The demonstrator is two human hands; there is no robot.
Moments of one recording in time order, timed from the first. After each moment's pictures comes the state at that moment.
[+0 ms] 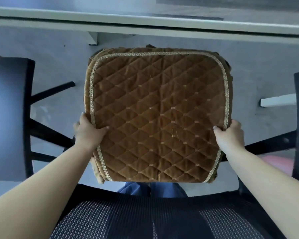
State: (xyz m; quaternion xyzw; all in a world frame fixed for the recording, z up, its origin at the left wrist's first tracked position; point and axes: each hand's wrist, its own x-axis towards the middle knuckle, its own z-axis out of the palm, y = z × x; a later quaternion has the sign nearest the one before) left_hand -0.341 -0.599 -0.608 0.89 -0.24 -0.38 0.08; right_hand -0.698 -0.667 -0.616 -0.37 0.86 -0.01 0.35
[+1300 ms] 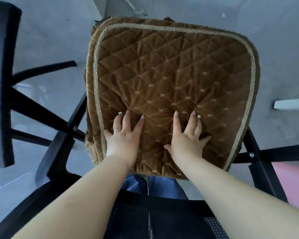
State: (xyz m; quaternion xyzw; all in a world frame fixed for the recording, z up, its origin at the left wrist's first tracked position) left_hand -0.425 -0.563 -0.630 0.73 -0.56 -0.33 -0.21; right_hand -0.580 -0.611 -0.640 -0.68 0.61 0.29 0.28
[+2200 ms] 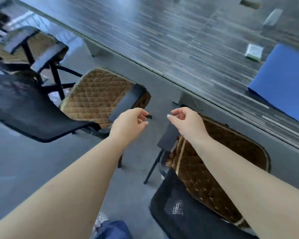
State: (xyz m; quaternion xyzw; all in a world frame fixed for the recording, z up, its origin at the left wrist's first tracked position) left_hand -0.194 -0.443 -0.307 0.86 -0.37 -0.25 0.25; right_hand -0.331 -0.567 -0.313 -0.75 0.46 -0.08 0.46
